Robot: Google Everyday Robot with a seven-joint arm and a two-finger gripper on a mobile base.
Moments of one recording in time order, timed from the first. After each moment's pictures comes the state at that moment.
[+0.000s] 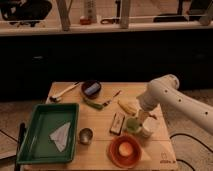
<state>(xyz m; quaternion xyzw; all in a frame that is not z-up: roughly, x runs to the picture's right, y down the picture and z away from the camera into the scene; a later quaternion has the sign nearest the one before) 0.194 0.124 0.782 -0.25 -0.07 0.07 0.96</state>
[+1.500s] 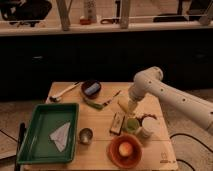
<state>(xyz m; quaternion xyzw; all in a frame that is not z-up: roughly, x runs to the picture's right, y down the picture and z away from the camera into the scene) 0.154 0.078 0.839 -0.24 -0.07 0.11 0.96</state>
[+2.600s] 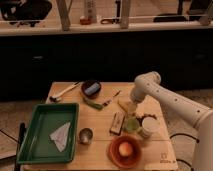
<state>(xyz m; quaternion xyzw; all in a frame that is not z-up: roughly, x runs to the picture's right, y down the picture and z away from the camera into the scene) 0.179 0.105 0.902 -0.28 -0.05 0.15 0.95</state>
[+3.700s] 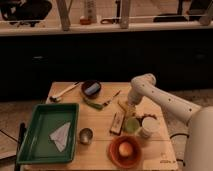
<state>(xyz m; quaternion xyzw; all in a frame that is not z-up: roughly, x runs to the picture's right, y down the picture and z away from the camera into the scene) 0.168 0.124 0.919 -0.30 -0.05 0.12 0.94</state>
